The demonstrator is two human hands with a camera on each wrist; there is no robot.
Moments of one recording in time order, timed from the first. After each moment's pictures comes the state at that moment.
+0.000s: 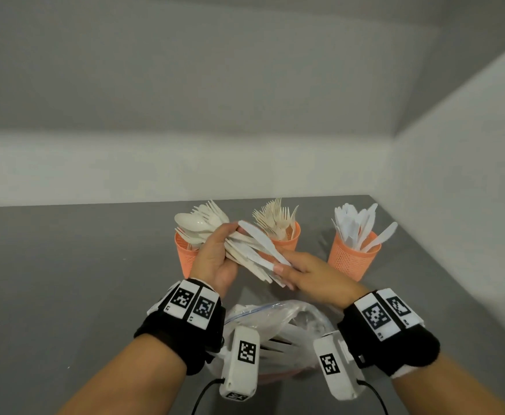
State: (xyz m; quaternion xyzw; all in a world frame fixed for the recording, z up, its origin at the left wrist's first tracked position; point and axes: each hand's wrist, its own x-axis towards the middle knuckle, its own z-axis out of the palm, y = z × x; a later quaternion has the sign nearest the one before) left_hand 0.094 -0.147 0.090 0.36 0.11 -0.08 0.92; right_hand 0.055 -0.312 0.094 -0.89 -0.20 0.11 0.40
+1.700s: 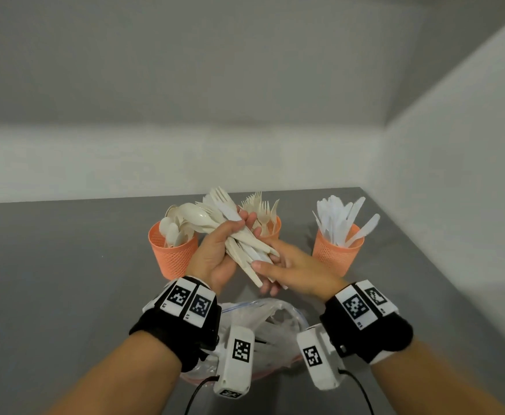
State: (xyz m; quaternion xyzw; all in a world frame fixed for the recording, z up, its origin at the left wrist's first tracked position) left_hand 0.094 -0.192 0.084 0.31 0.05 -0.12 0.94; right_hand 0.061 -0.339 0.082 -0.79 -0.16 0.17 0.57
